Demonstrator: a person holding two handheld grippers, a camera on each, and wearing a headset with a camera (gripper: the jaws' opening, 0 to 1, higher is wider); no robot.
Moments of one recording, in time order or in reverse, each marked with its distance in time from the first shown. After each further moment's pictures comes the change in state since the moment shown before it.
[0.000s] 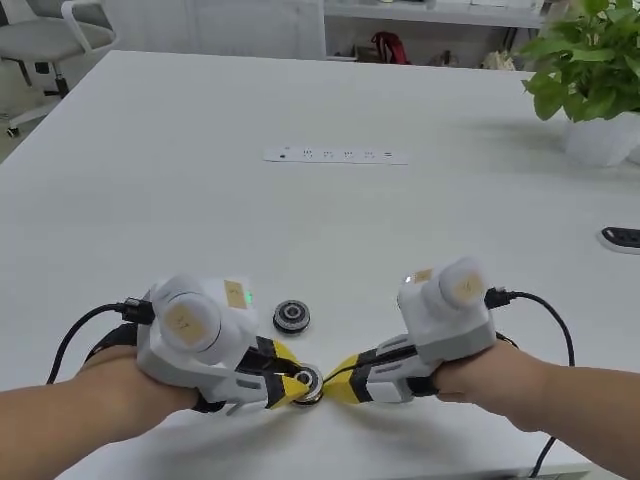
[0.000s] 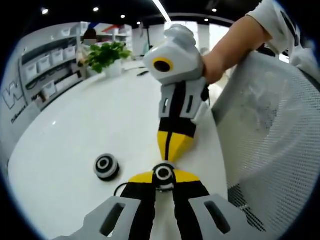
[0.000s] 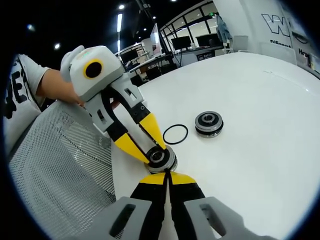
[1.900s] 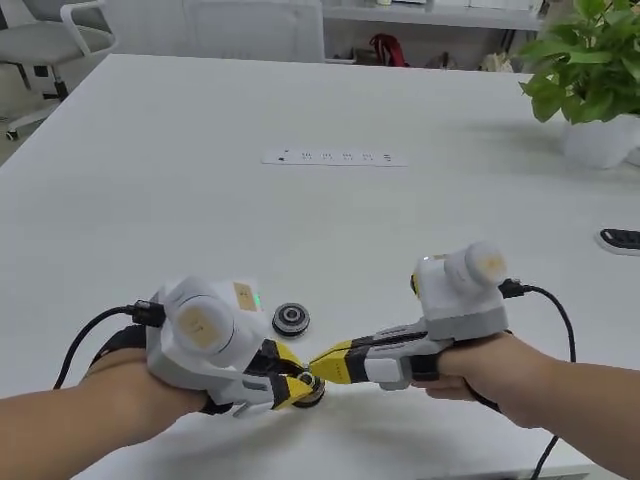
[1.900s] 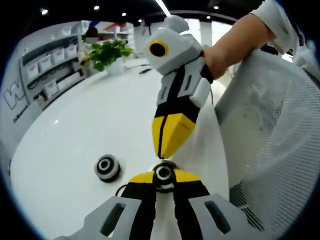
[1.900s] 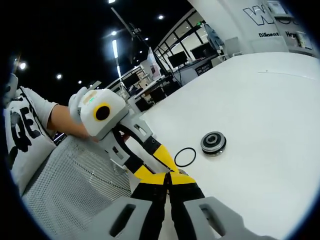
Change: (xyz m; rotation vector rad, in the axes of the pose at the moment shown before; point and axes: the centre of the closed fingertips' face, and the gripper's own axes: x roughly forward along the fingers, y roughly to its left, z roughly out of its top) left arm 0.001 0.000 0.002 -0.002 0.026 0.025; right arm -0.017 0.009 0.036 0.150 -0.166 0.085
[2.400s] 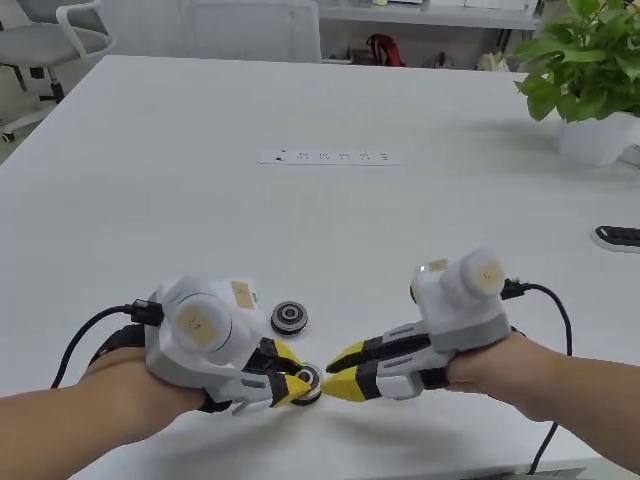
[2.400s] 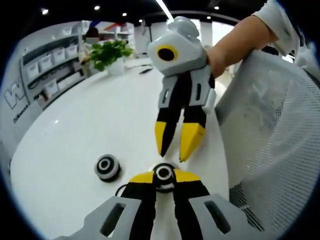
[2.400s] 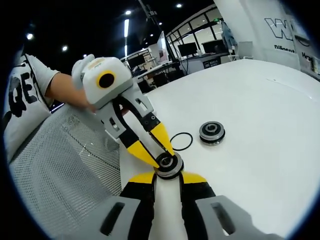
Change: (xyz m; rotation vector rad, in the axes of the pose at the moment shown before) left arm 0.001 0.001 0.001 -0.003 -0.002 0.002; right arm 0.002 -0.004 -0.026 -0.200 0.133 -0.025
